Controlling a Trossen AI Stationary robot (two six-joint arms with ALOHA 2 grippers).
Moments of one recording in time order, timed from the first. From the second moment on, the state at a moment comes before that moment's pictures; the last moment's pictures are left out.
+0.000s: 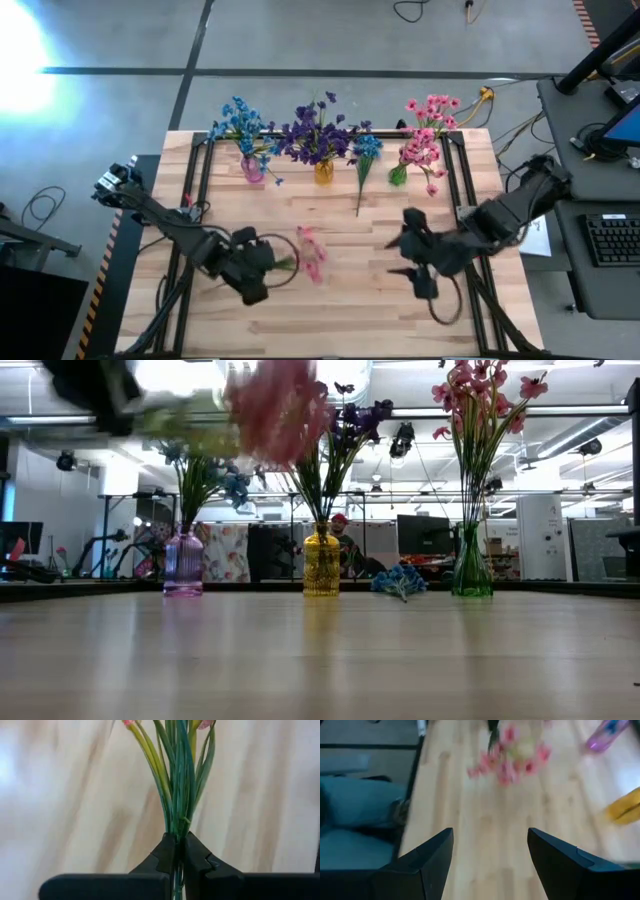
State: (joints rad) left arm -0.60 1.43 1.13 -0.89 -0.33 -0.84; right arm 0.60 1.37 1.54 -0.98 0.36 0.44
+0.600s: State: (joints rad) left arm -0.63 1.31 0.91 0.23 -0.53 0.08; right arm 0.83 1.50 1.37 -0.70 0.83 0.58
